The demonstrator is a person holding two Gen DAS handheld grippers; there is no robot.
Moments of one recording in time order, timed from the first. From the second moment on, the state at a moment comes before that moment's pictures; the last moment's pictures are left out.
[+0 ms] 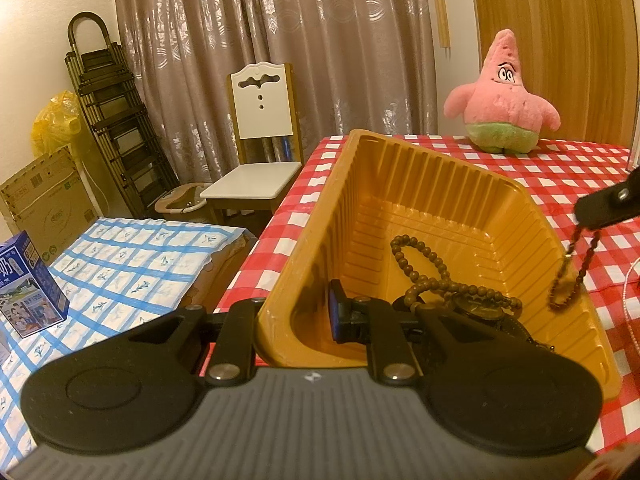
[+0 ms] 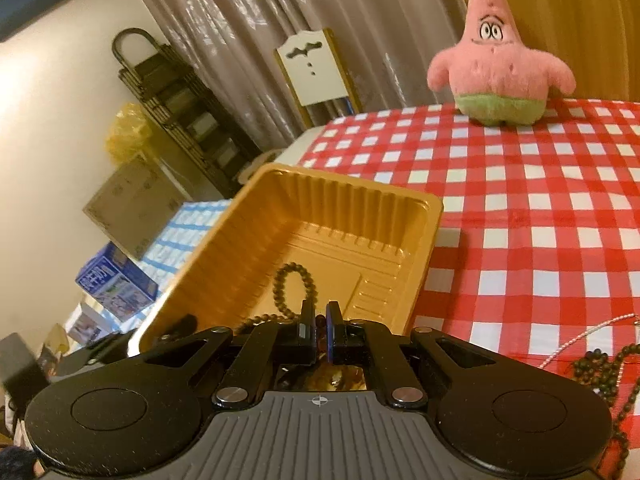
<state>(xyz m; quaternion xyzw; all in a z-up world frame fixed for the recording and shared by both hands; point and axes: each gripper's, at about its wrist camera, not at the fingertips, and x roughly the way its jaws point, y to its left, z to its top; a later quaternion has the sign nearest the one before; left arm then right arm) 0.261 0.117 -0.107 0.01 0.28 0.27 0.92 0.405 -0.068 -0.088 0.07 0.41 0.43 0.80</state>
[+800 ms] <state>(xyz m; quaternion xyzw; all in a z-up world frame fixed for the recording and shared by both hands) 0.262 0.118 -0.108 0.01 0.28 0.27 0.92 0.384 -0.133 -0.100 0.05 0.42 0.34 0.84</state>
